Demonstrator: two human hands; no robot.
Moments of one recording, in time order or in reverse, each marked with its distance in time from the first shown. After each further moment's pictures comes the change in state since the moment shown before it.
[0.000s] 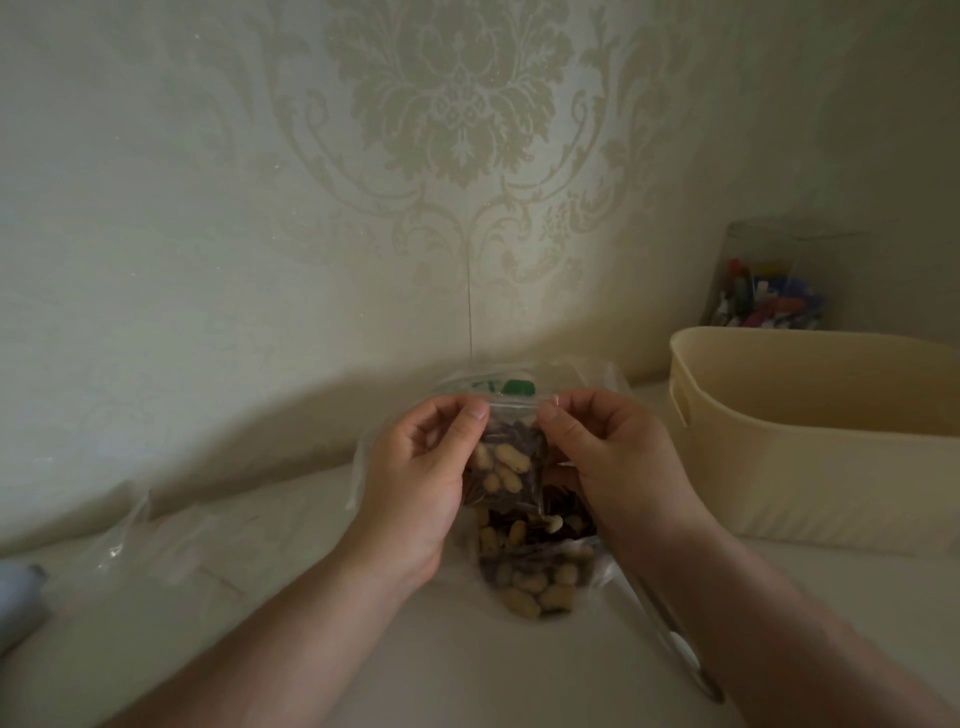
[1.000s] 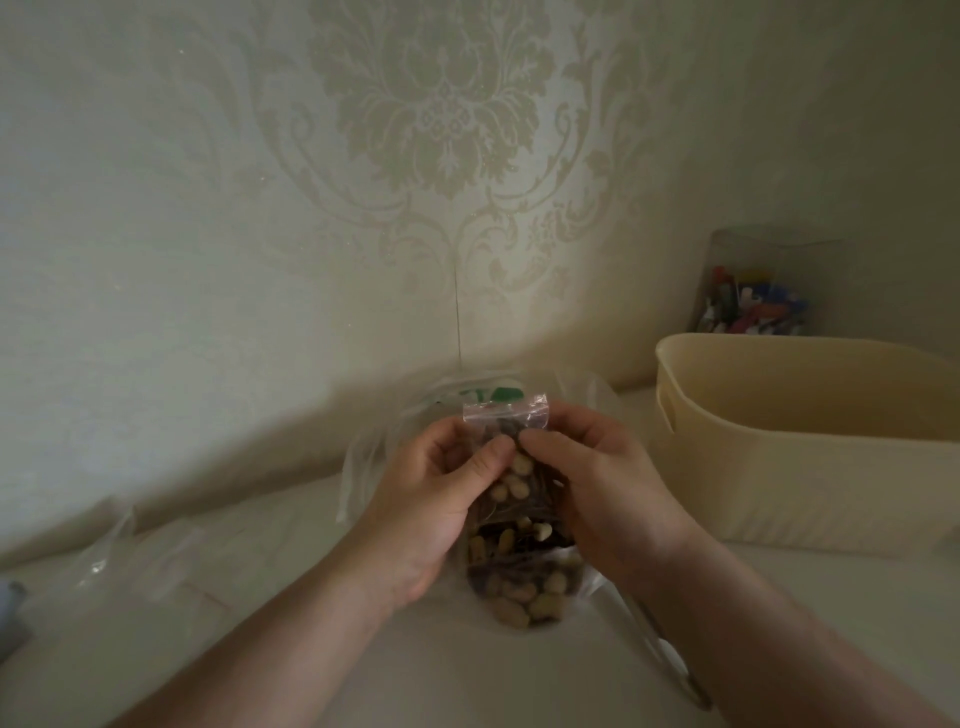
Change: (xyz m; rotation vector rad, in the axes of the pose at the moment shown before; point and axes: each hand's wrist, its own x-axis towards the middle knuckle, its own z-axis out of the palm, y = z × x) left_hand -0.004 -0.004 0.000 -0.075 -0.270 -0.146; right_hand -0.010 -0.009 0.002 0.270 -0.182 0.142
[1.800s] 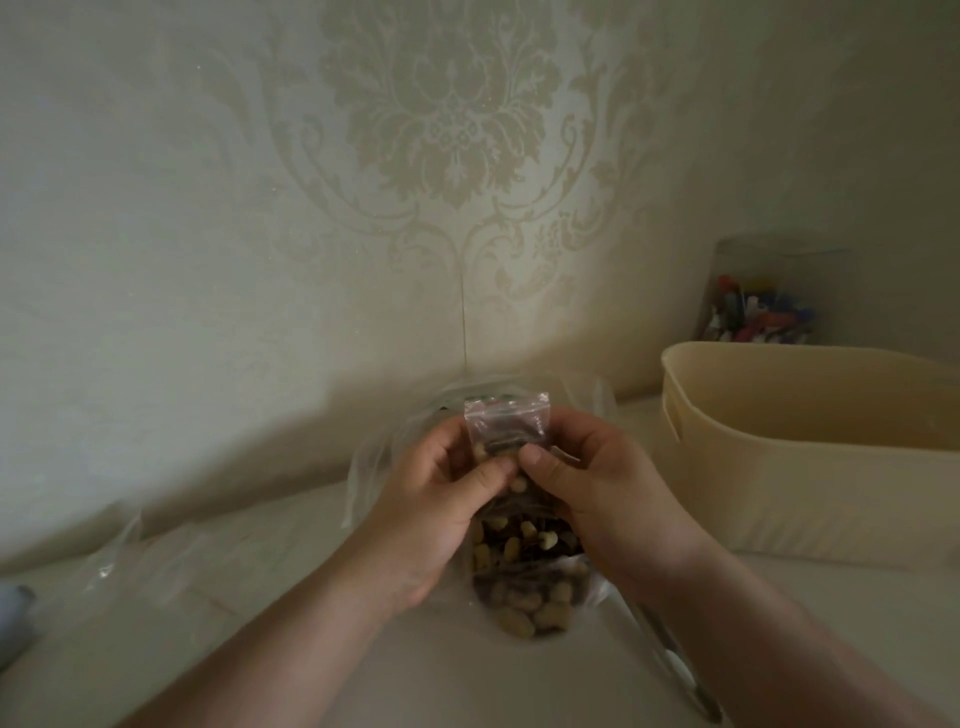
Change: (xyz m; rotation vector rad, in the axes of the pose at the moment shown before) left_hand 0.002 -0.001 -0.006 0.015 -0.092 0.066; right_hand 0.000 0.005 -0.005 -0.173 -0.061 -0.109
